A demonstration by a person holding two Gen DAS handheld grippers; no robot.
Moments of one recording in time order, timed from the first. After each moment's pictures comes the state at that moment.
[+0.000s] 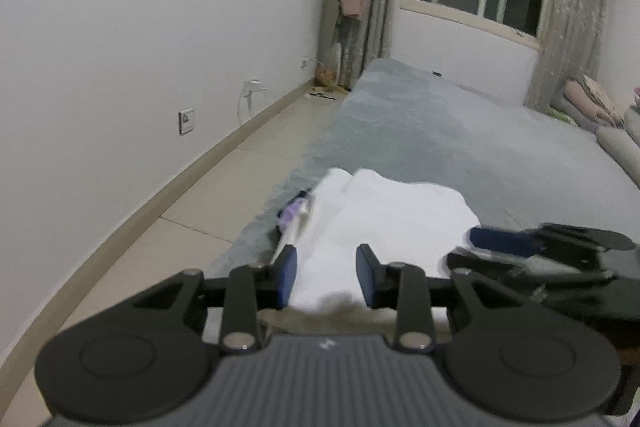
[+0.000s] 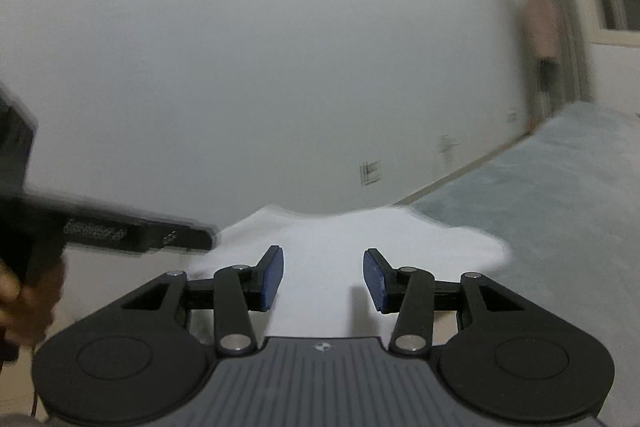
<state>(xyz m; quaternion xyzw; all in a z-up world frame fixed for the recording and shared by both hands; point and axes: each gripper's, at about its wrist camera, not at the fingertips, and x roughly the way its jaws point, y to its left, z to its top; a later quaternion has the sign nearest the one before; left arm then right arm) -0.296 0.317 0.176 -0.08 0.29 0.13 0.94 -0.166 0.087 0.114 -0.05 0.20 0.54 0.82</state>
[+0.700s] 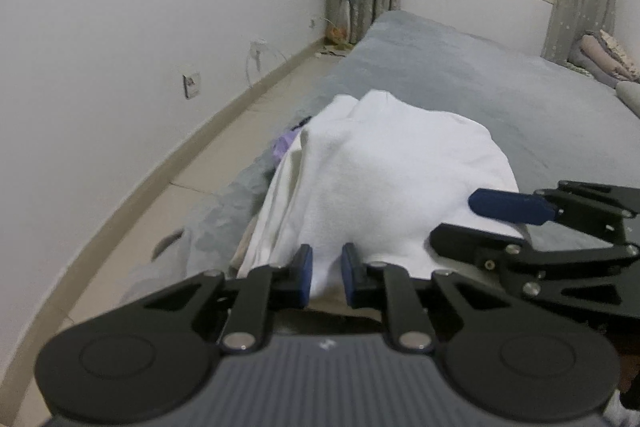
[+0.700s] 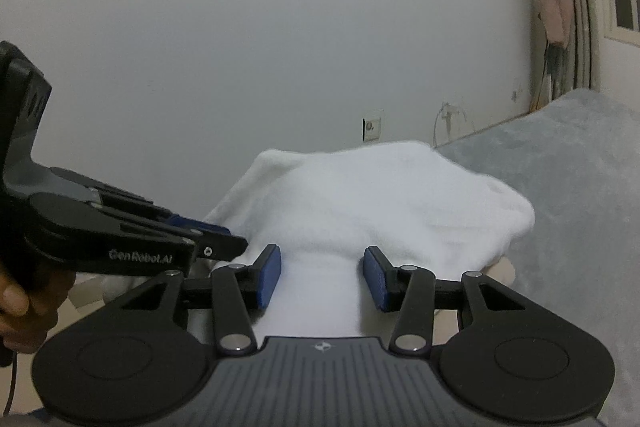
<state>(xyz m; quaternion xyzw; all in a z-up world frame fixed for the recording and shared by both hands) -0.278 0.301 0.131 -0.06 0.35 0.15 0.92 -0.176 0.112 0.093 -0.08 0.22 0.52 0.82</state>
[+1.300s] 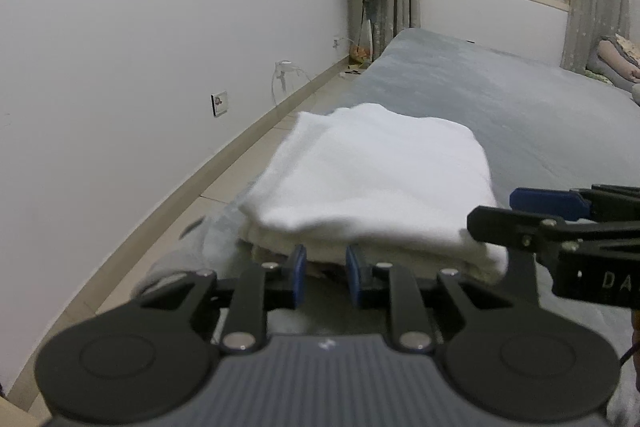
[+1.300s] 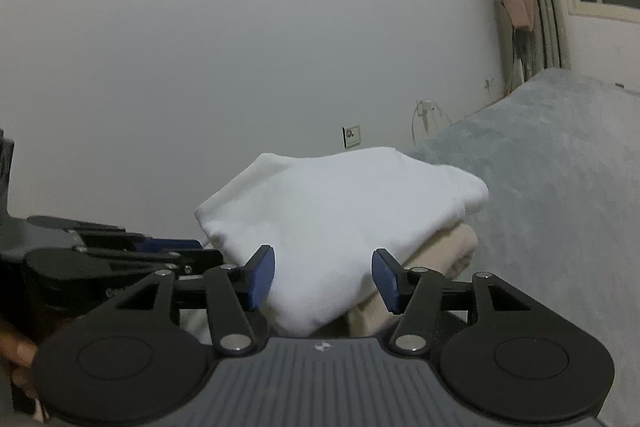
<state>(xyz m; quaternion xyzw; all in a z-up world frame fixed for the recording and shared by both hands) -0.322 0.248 0.145 -0.04 0.32 0.20 0.92 -0.211 0.056 0.112 -0.03 0.24 0.49 0.83</state>
